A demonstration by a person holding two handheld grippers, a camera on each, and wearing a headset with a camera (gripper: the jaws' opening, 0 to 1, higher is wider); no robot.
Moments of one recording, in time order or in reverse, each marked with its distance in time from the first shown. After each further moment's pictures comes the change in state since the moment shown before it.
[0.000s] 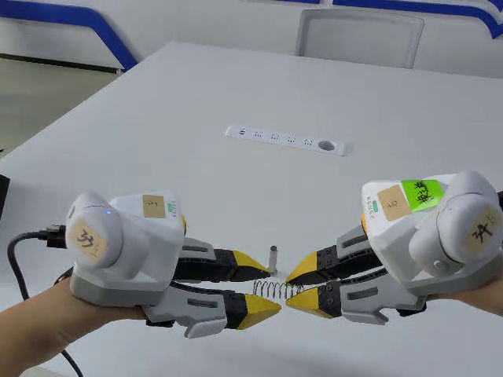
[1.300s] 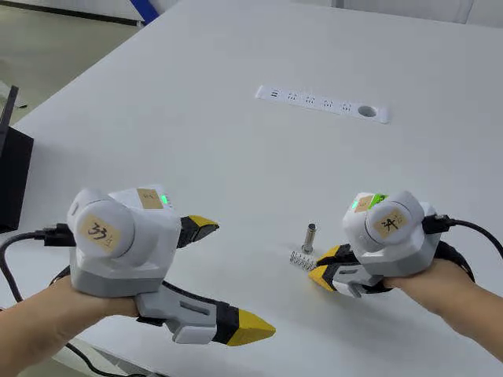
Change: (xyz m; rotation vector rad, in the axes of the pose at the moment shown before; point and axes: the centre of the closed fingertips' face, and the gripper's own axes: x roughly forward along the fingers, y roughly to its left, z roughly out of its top) left arm -0.034 0.057 -0.076 -0.171 0.142 0.222; right arm 0.095 -0.066 -0.114 0.432 0.197 -0.213
